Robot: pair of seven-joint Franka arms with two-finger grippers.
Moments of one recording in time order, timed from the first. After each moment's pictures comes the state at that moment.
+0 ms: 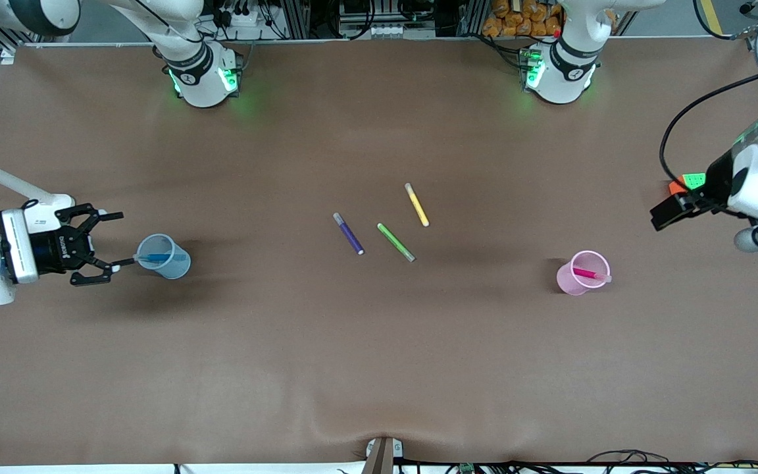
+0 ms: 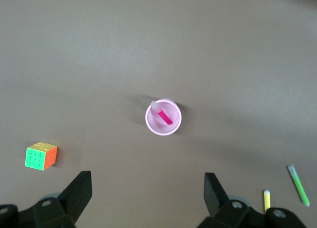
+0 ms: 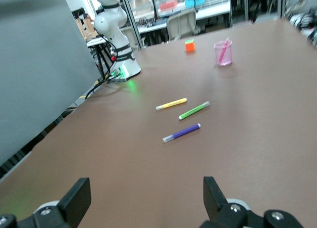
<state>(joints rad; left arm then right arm) -0.07 0.14 -0.05 -1.45 0.09 1.61 -0.37 -0.26 0.62 -0.02 -1.35 0.84 1.20 -1.97</state>
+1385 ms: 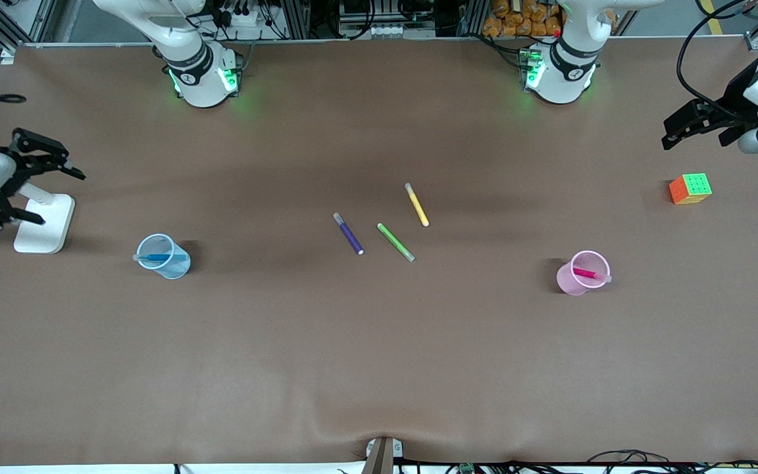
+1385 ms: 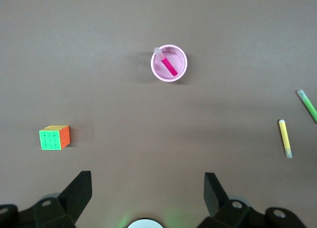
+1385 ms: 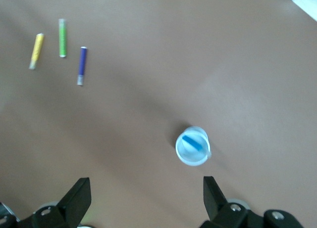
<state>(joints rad) -0.04 -0.19 -0.02 -1.80 0.01 1.60 -0.11 -0.03 0.14 -0.02 -1.36 0.20 1.42 -0.70</state>
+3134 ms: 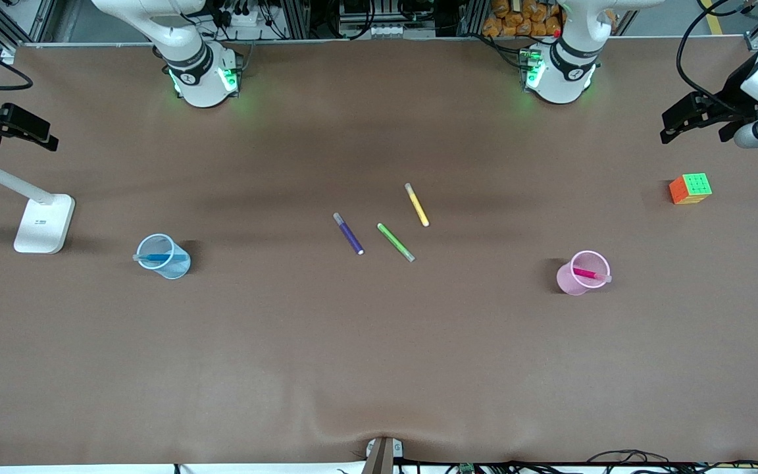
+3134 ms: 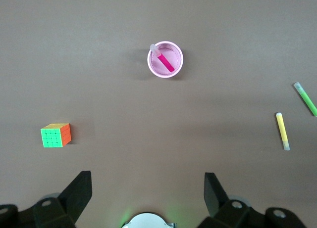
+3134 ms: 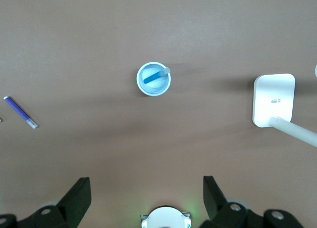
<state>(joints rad) -0.05 -0.17 -0.03 -1.74 0.01 1.54 -0.10 0.02 -0.06 -0.07 -1.56 0.02 1.39 0.03</state>
